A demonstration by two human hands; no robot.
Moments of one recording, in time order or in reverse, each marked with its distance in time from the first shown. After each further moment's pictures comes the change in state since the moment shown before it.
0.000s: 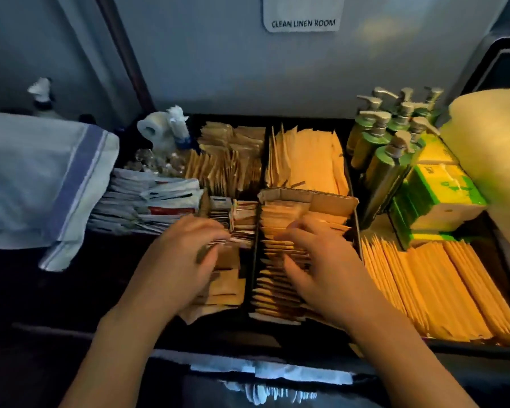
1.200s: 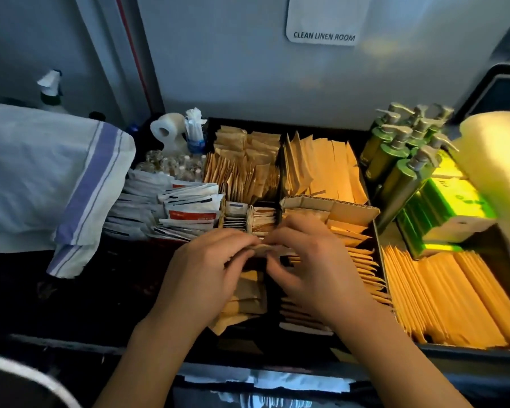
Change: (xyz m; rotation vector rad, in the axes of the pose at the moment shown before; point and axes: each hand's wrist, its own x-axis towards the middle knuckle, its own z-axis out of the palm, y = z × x) left_hand -0.005 -0.004 -0.004 -0.152 0.121 0.123; right_hand 0.030 -0.052 0.020 -0.051 0.115 -0.143
